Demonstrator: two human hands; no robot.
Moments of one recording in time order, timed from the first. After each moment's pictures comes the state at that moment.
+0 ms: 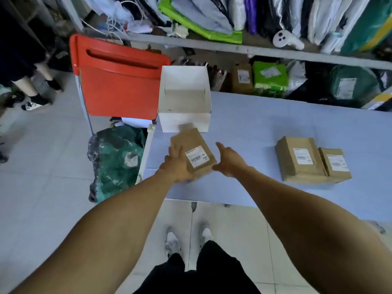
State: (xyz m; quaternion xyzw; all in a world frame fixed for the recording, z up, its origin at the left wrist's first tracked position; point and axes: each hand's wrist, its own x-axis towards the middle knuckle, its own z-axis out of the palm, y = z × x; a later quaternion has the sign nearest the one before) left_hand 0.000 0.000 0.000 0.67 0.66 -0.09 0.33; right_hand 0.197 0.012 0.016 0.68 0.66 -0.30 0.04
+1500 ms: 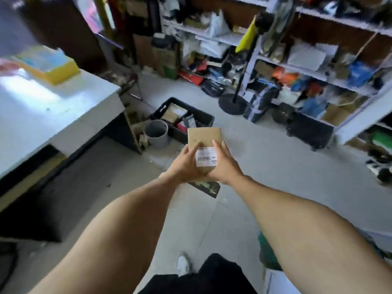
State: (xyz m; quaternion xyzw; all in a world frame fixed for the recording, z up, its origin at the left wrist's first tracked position) left_hand -0.192 -0.570 0.045 -0.09 0.92 0.38 0.07; right_hand -0.254 -0.419 0.054 -0.19 0.93 -0.24 0.21
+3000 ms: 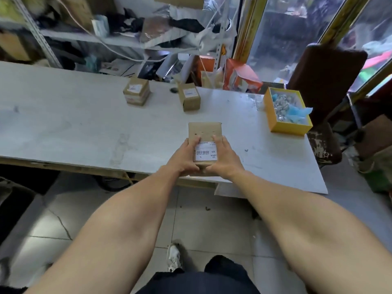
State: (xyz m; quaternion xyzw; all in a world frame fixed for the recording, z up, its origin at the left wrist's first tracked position) left_hand -0.021 -1.157 0.036 -0.56 0.73 0.36 -0.15; right_hand -0.193 -1.138 0.050 -0.71 0.65 -0.12 0.25
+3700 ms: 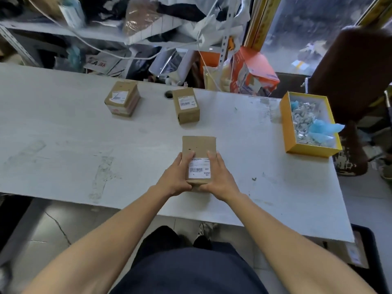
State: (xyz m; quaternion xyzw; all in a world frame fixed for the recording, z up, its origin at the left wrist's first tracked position) left_hand -0.023 -1.290 -0.025 -0.58 0.72 0.37 -0.09; right_hand -0.209 -1.278 -0.003 -0.68 0.63 -0.08 0.37
